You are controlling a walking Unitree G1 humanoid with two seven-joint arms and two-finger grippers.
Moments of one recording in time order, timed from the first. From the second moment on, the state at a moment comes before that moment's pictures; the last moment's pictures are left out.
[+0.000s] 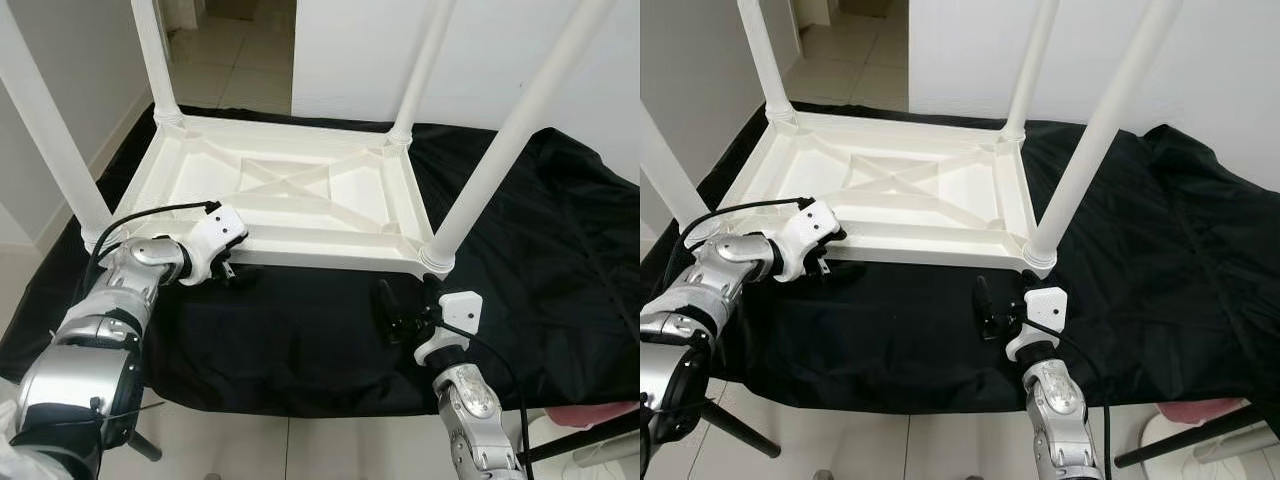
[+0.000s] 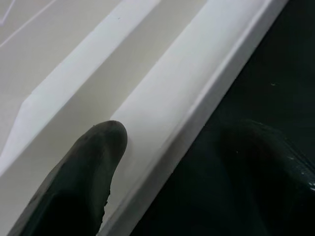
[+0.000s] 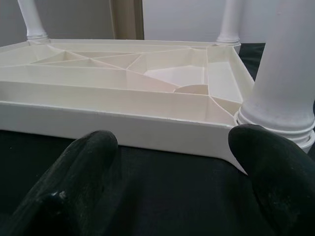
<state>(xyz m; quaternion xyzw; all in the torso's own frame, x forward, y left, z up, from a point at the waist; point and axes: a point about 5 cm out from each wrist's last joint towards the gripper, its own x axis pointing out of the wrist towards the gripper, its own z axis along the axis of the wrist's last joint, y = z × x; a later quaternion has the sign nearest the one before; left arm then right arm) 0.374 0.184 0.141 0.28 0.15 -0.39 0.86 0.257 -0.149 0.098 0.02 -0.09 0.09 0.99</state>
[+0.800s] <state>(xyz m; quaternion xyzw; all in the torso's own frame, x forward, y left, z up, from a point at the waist) 0.357 0.145 0.124 0.22 0.11 -0.48 0.84 0.253 -0.148 0.094 0.01 -0.08 0.09 0.99</state>
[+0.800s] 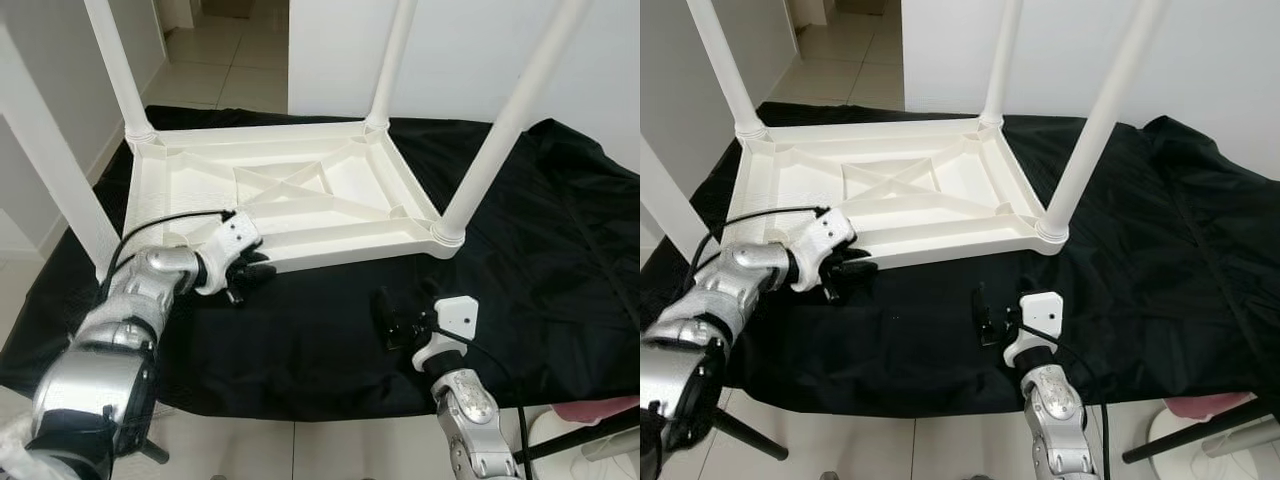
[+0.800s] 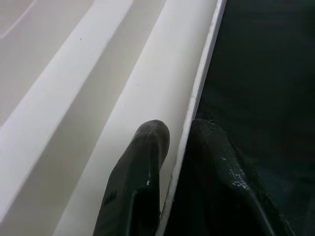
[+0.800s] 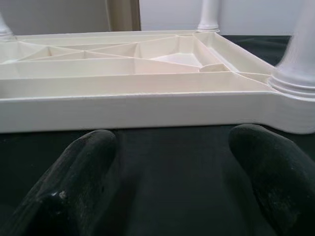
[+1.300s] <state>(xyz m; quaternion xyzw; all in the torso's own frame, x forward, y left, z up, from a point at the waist) 0.323 0.098 0.124 0.14 0.03 -0.48 0.86 0.263 -0.147 0.095 0.01 -0.08 0.07 0.99</state>
